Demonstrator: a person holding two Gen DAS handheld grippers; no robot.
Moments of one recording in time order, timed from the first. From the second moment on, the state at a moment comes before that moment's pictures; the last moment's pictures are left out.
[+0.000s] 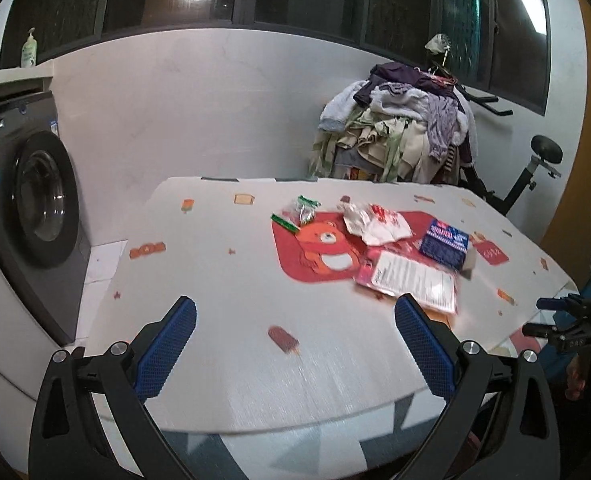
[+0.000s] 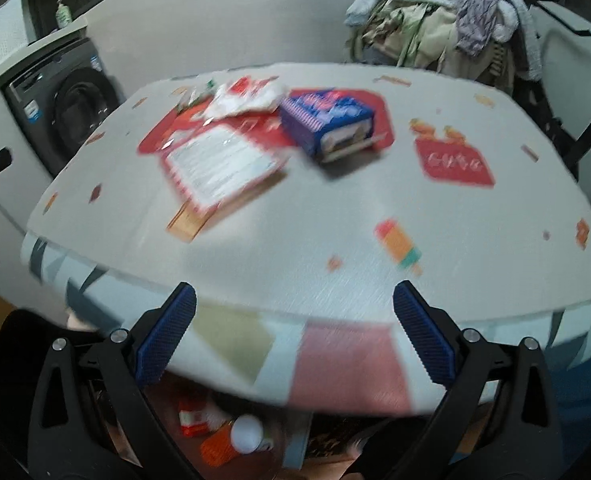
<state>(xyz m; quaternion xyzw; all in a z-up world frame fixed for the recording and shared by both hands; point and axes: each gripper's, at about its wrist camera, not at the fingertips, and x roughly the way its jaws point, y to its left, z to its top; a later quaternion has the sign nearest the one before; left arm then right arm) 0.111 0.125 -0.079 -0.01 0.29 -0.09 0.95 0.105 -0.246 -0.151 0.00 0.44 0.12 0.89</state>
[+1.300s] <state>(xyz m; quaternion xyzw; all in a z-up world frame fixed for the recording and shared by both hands) 0.436 0.057 -0.179 0.11 0.44 -0.16 0.88 0.315 -0.254 -0.182 0.00 0.41 0.17 0.89</state>
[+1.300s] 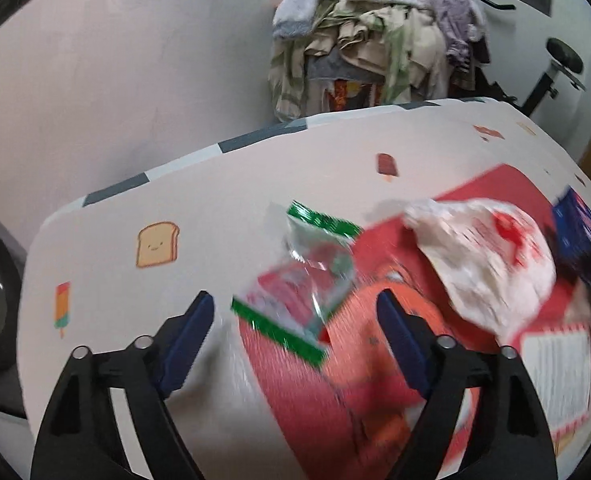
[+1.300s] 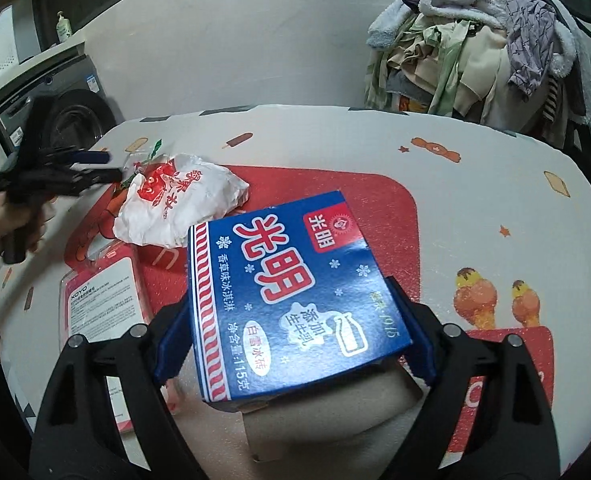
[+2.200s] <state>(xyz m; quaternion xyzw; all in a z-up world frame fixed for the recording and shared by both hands) 0.216 0.040 -0.098 0.06 0.38 -0.23 0.89 0.225 -0.239 -0.129 -0.02 0.39 0.18 0.90</state>
